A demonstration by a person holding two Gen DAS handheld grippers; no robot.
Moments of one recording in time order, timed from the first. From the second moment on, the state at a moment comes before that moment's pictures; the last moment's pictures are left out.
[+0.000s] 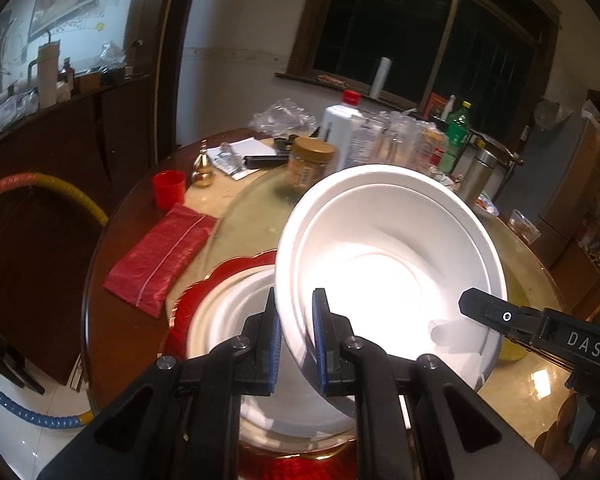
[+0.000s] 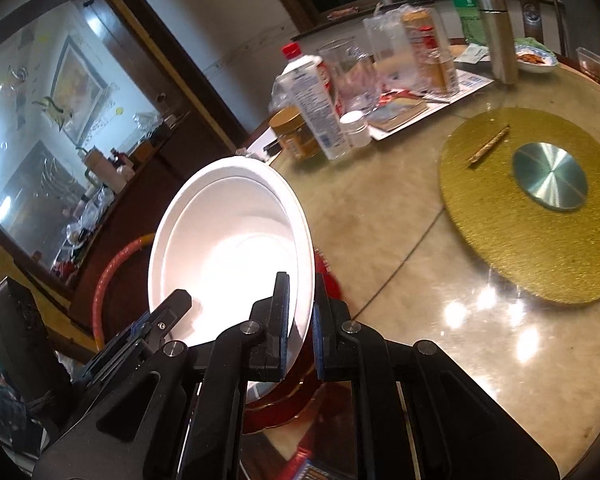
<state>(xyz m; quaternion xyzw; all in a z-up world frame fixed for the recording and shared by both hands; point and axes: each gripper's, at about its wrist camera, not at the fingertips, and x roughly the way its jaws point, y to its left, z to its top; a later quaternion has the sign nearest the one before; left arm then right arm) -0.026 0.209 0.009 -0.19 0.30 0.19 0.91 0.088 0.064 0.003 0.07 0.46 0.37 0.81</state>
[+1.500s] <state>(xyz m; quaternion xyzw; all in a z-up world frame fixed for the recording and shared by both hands) -0.047 0.231 -0.012 -0.19 0.34 0.25 0.89 0.078 0.115 -0.029 0.02 0.50 0.39 0.77</state>
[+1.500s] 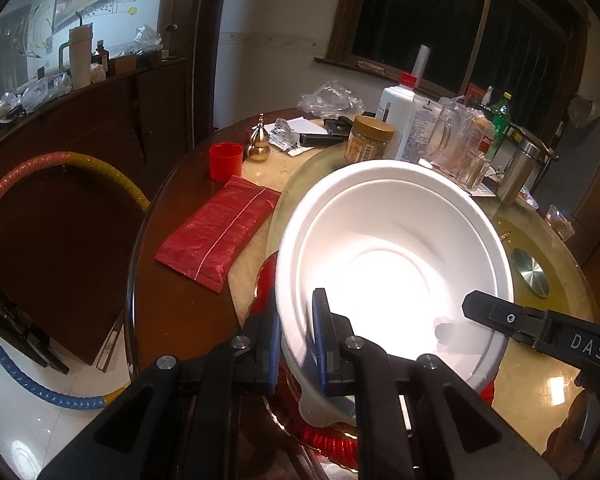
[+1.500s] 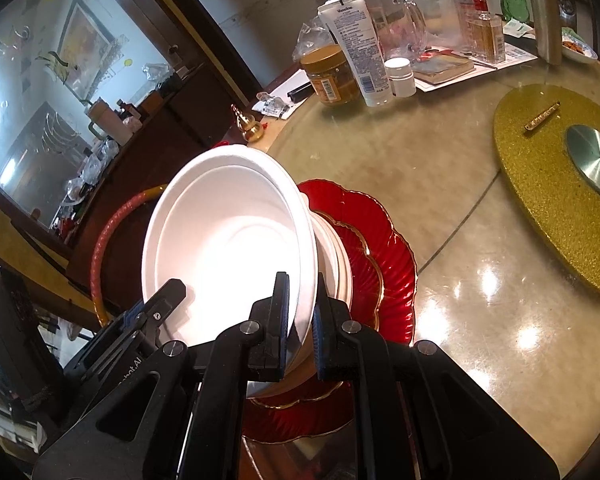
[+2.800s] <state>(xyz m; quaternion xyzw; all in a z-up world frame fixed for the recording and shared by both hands) -0.070 0.227 0.007 -0.18 0.32 0.27 0.89 0.056 0.097 0.007 -0.02 0.45 0.38 0.81</state>
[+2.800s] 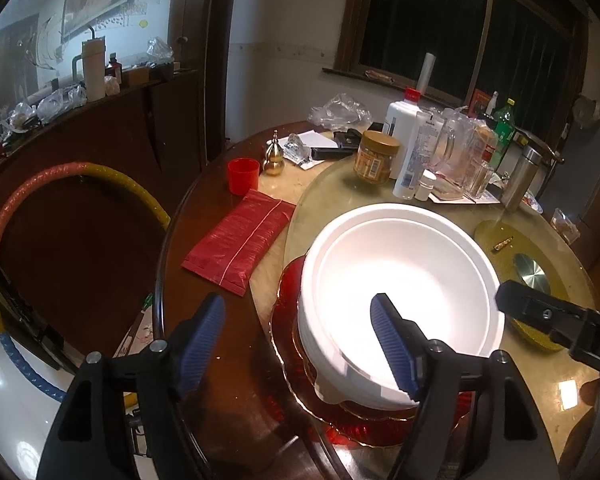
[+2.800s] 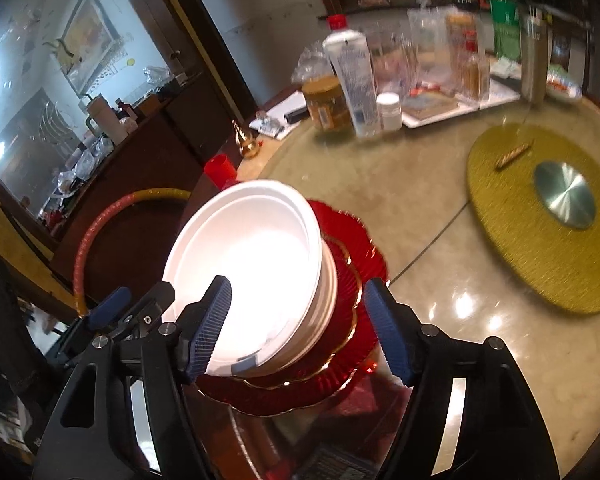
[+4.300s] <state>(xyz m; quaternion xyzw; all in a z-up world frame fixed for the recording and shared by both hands) -0.082 0.186 0.026 -0.12 0.31 0.22 0.92 0.002 0.064 0.028 -0.23 0.29 0.38 0.85</state>
